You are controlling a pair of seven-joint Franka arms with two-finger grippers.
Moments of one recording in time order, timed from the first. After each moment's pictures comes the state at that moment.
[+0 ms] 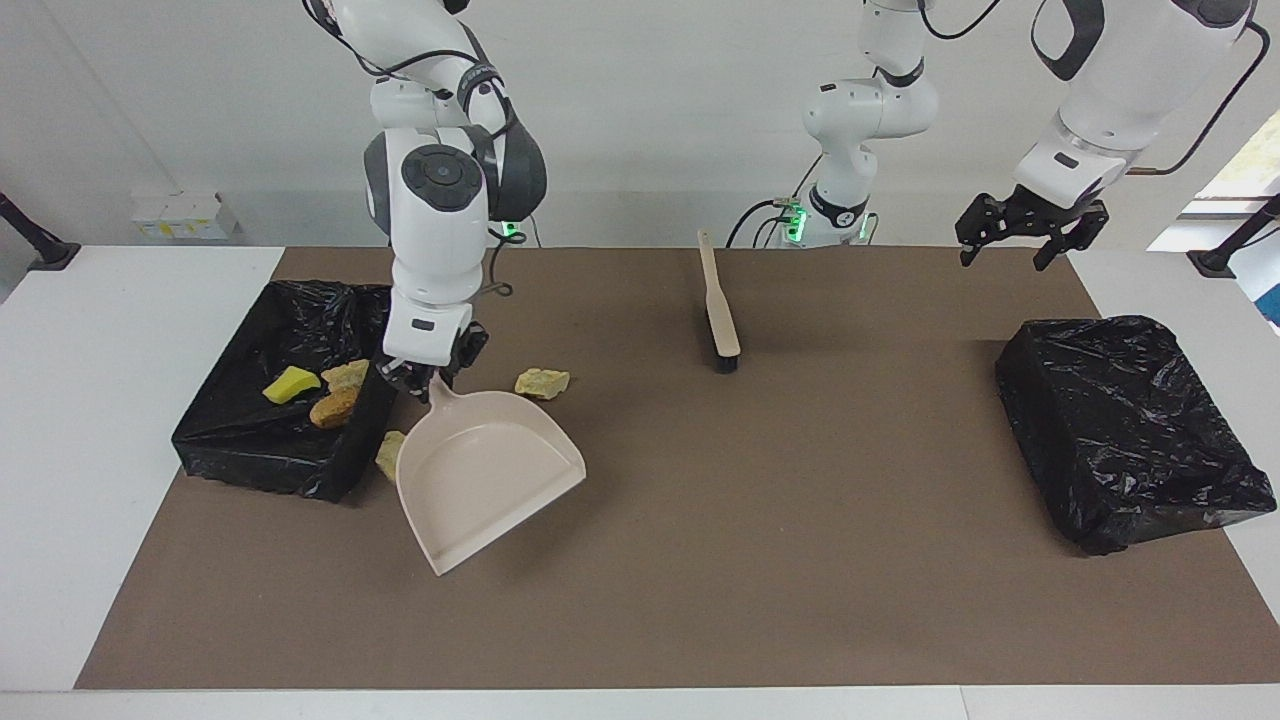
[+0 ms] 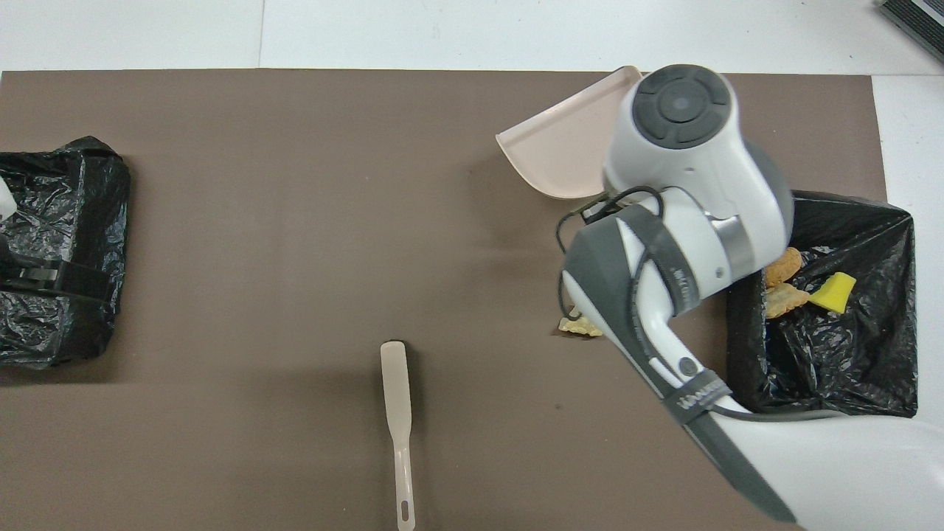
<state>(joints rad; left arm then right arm) 0.02 -0.11 -0.07 -1.72 0.01 1.56 0.12 0.19 0.43 0.25 -1.43 -0.31 1.81 0.15</state>
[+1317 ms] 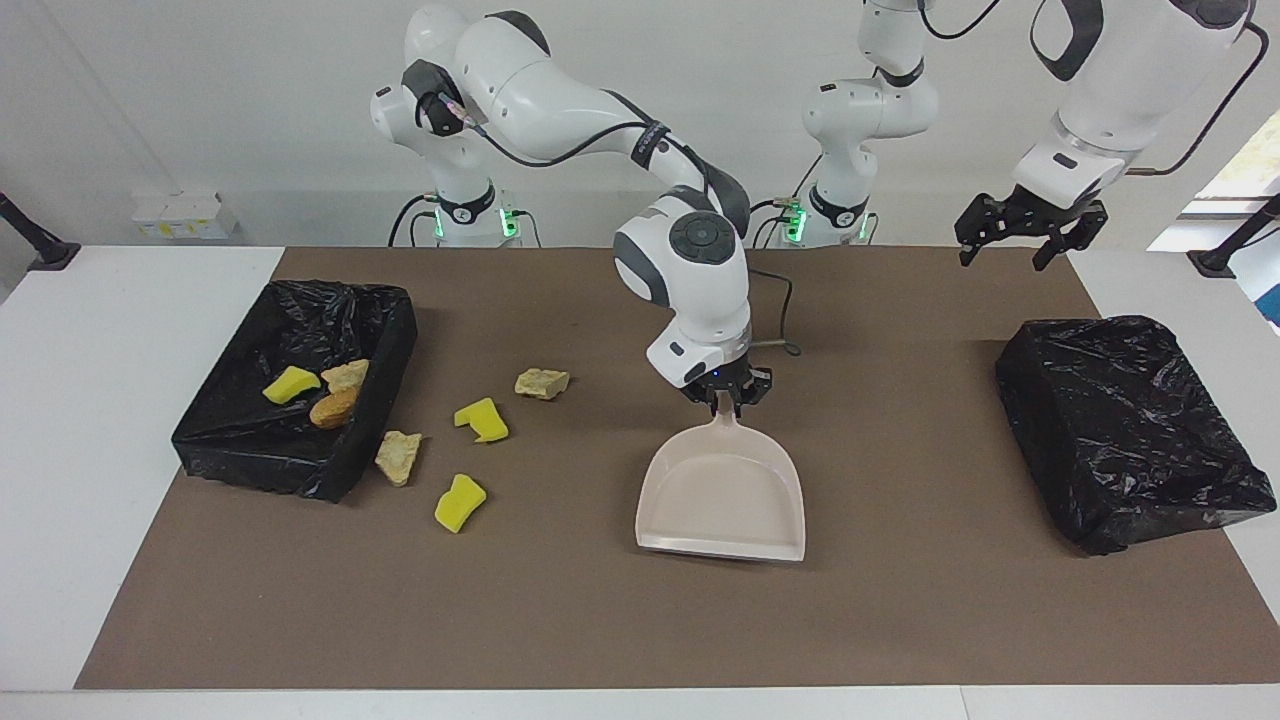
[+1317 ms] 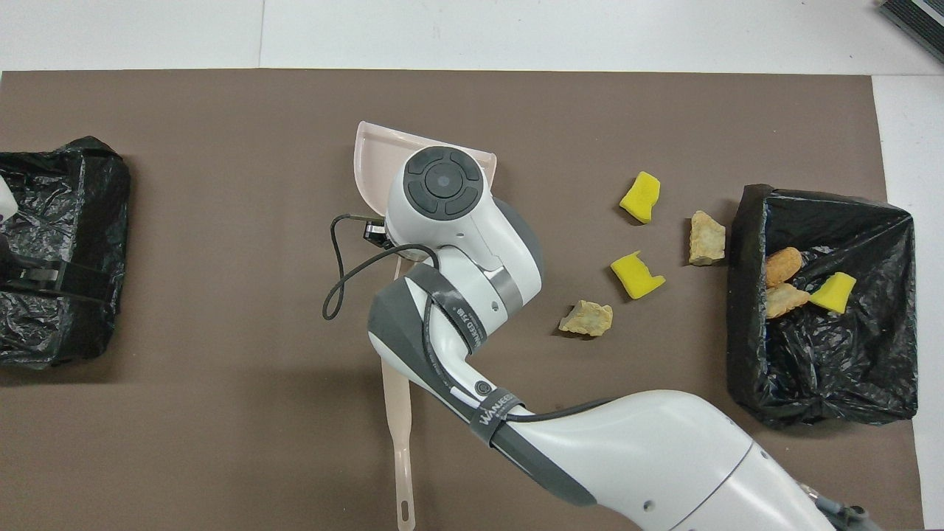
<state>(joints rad) 0.02 -0.11 -0.07 -1.74 0.01 1.56 0.12 0.47 0.72 0.26 -1.26 -0.04 2.12 0.85</state>
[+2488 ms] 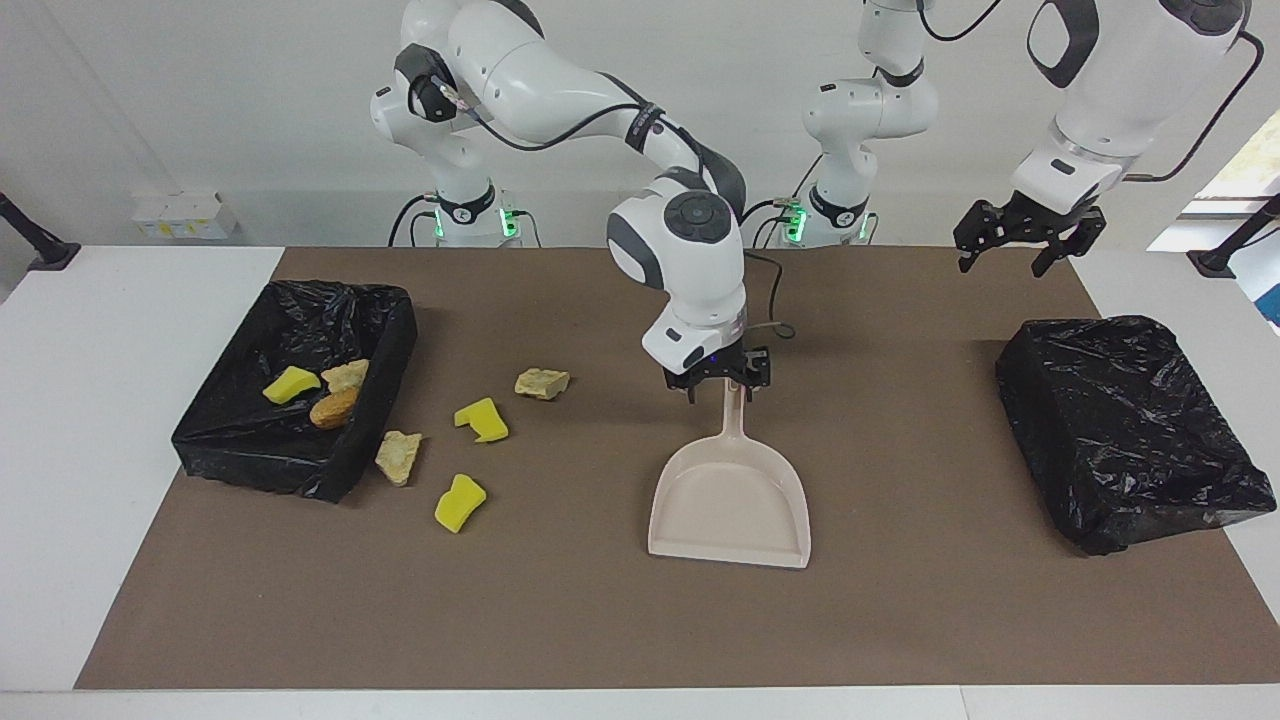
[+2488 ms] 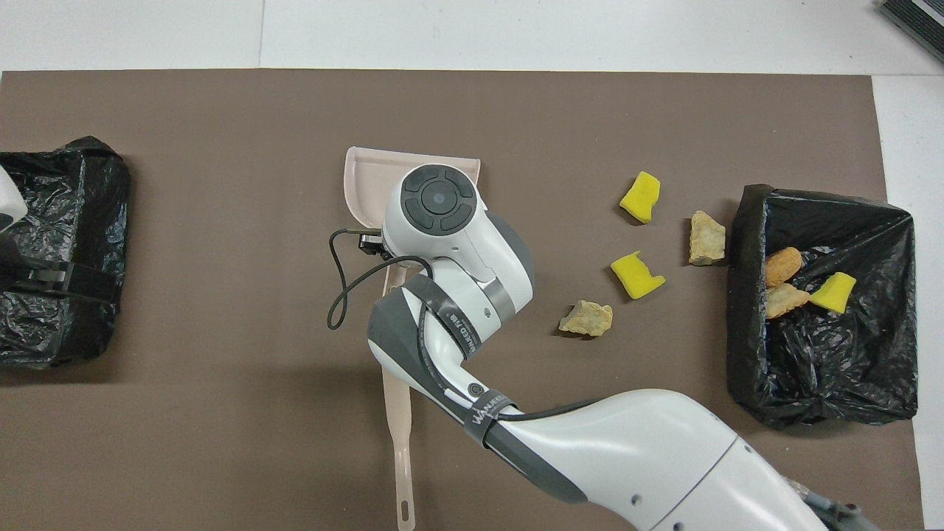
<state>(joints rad) 0.02 -0.10 -0.07 -1.74 0.01 1.61 0.12 0.45 0.59 0.26 -1.28 -0.04 1.99 0.77</state>
